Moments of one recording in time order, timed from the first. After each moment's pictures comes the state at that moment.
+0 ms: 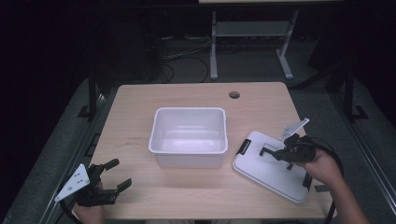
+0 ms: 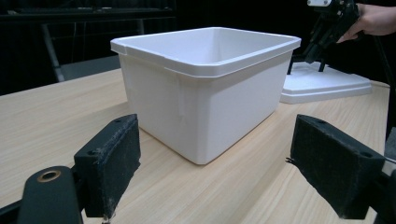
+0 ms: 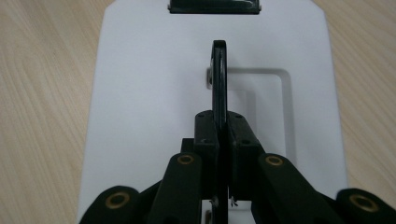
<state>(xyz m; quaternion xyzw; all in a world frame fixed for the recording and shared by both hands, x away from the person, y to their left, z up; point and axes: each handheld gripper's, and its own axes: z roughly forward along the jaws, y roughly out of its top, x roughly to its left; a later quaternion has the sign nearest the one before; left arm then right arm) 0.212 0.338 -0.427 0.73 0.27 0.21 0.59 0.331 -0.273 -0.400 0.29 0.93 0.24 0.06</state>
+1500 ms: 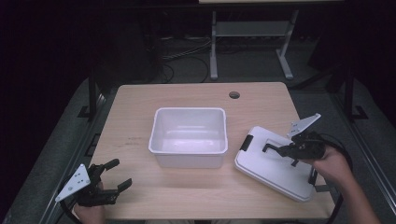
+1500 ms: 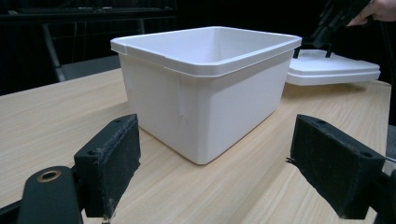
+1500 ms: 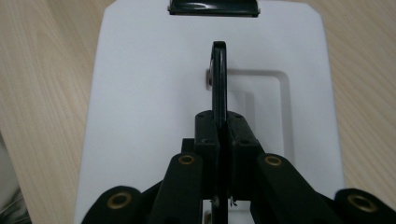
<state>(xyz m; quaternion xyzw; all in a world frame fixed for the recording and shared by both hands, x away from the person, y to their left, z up) 0.212 0.337 -0.428 0.73 0.27 0.22 0.59 0.322 -0.282 -0.368 0.26 0.93 0.26 0.08</state>
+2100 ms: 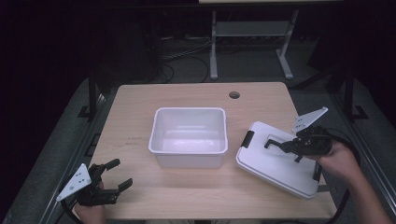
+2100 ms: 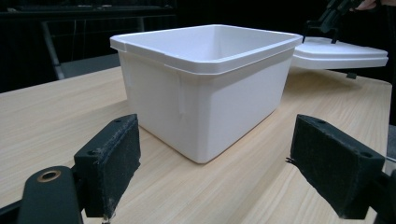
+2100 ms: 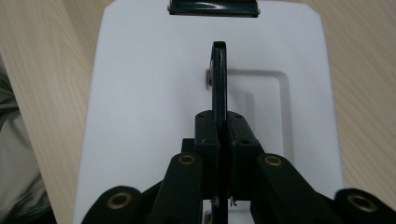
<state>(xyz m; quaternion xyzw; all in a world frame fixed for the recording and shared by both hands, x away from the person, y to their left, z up) 0.213 0.337 -0.429 0.73 0.27 0.21 0.59 0.318 -0.283 -0.339 0.24 0.93 0.27 0.09</state>
